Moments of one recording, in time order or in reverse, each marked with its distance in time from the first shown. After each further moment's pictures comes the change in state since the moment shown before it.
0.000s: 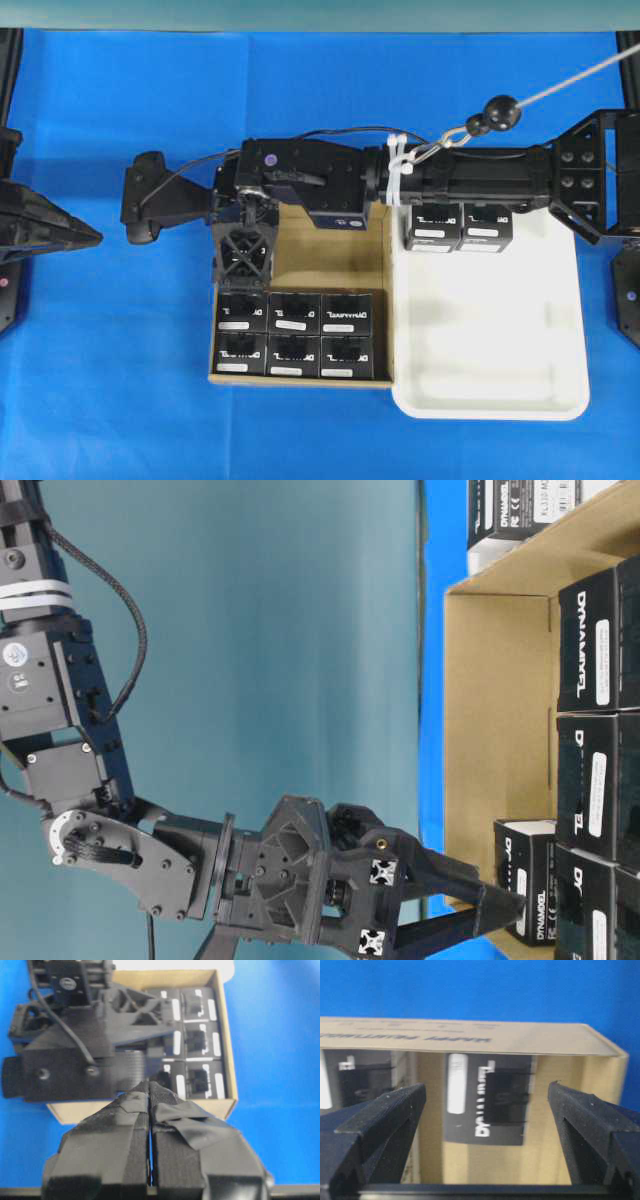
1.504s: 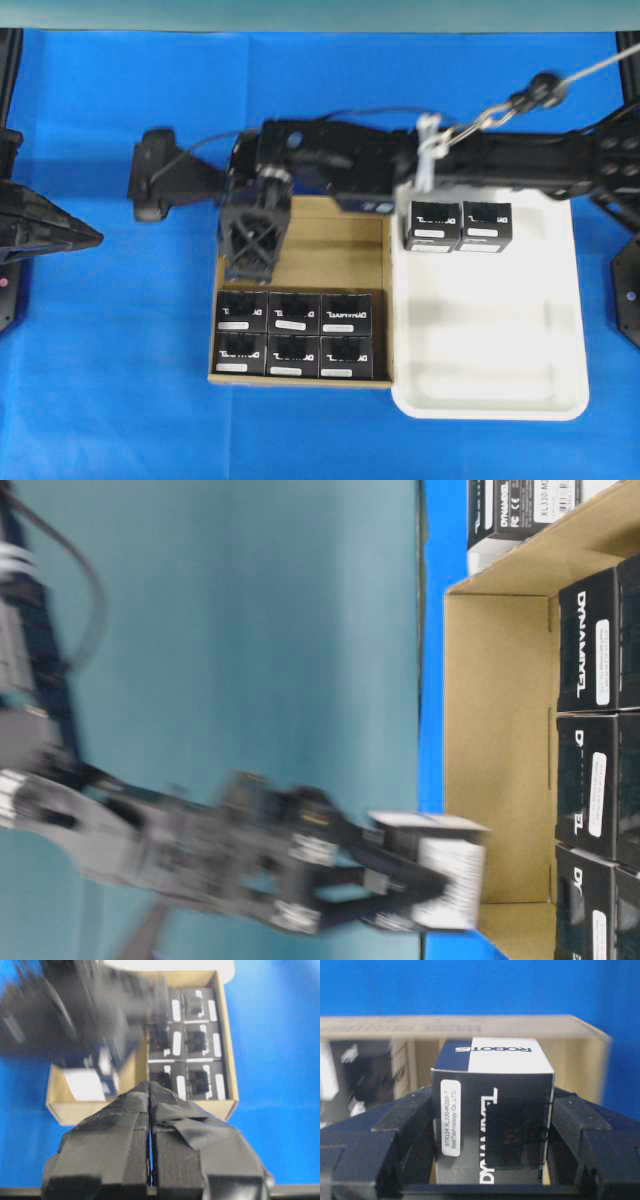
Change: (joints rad) left arm 0.000 -0.002 0.008 0.000 -0.012 0.003; right arm -0.023 -0.141 0.074 0.002 0.017 0.018
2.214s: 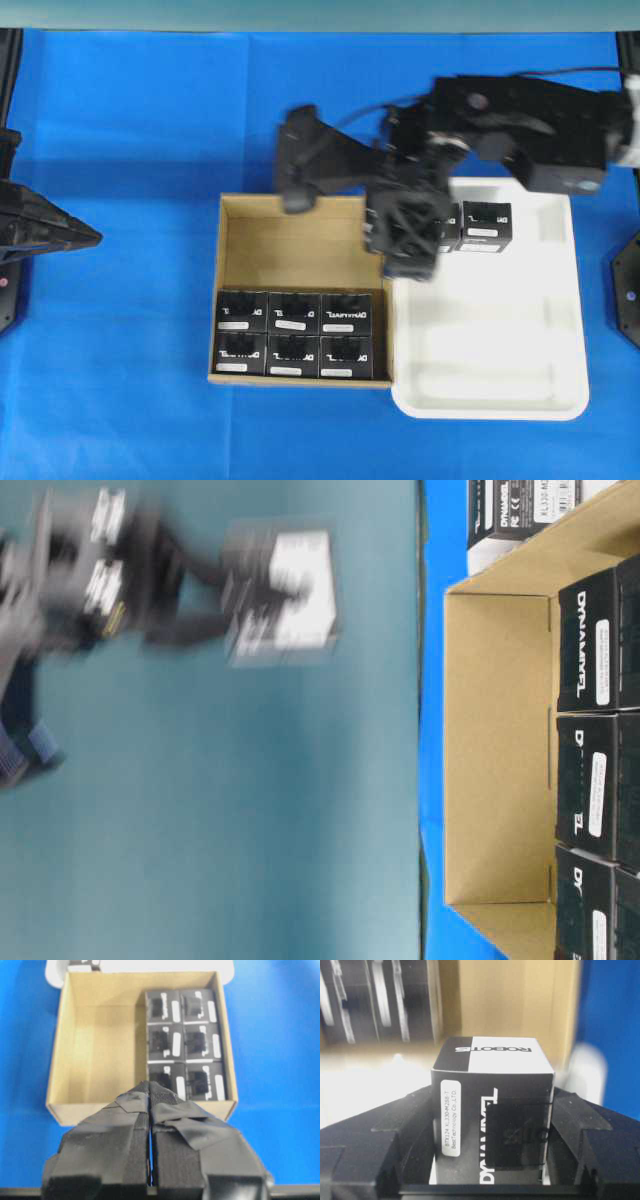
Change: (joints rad) left arm 0.000 -0.006 0.000 0.000 0.000 -0.002; right arm 0.009 -0.472 0.509 0.000 0.141 0.000
